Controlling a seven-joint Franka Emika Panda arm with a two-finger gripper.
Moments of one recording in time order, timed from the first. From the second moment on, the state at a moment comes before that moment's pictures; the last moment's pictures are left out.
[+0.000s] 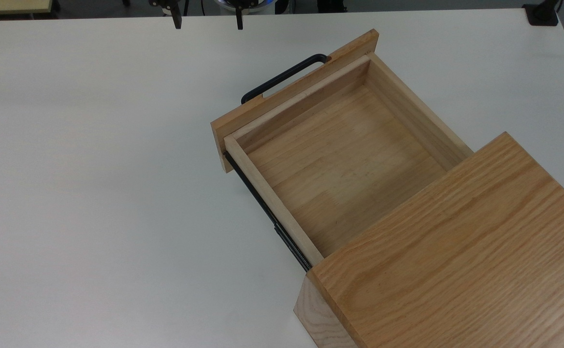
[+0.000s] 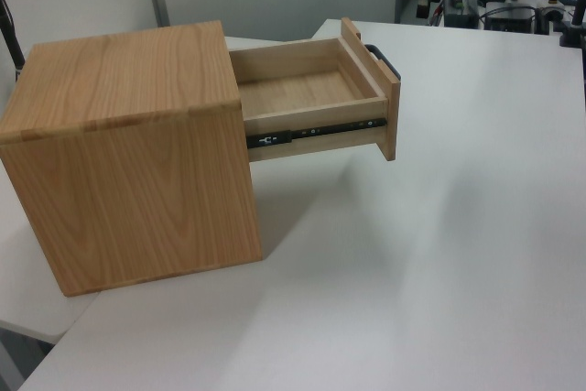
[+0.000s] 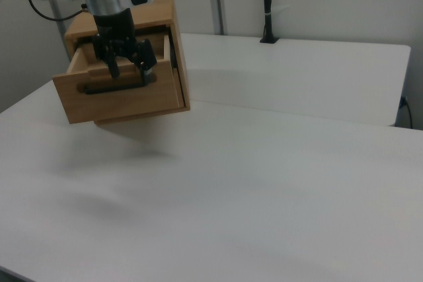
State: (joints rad) arm 0.08 0.03 -0.08 -1.55 0.02 1.64 -0.01
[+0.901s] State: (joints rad) arm 0.08 0.03 -0.08 -1.55 0.02 1.64 -0.01
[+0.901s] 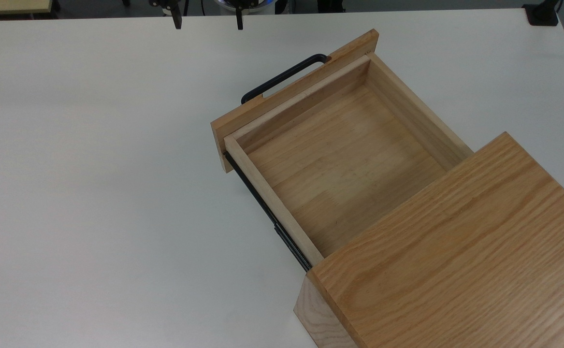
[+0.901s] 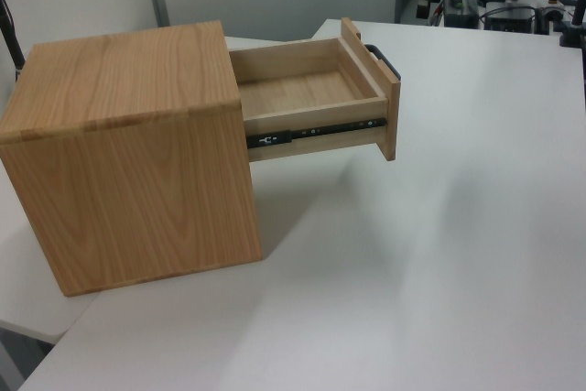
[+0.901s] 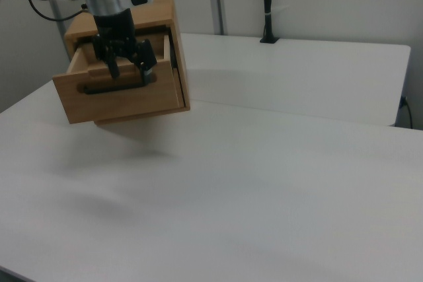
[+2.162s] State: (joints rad) arm 0.08 0.07 0.04 -1.63 0.01 1.68 -0.26
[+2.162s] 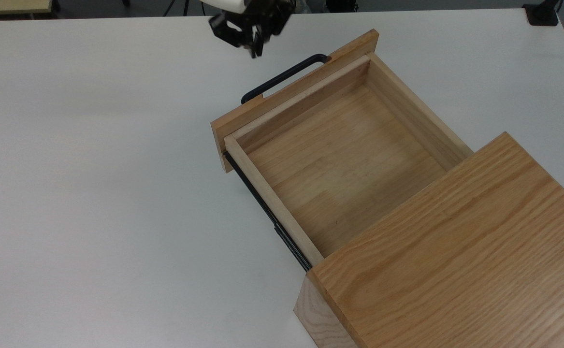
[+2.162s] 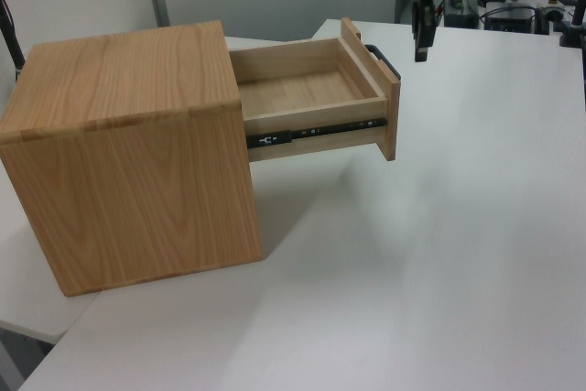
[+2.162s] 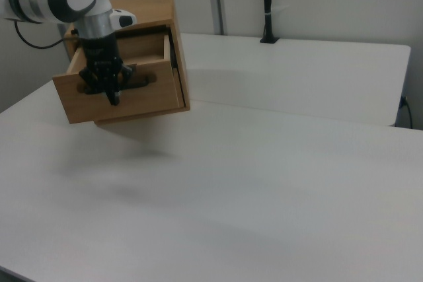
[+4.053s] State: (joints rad) arm 0.20 0.43 0.09 -1.47 0.04 2.59 0.97
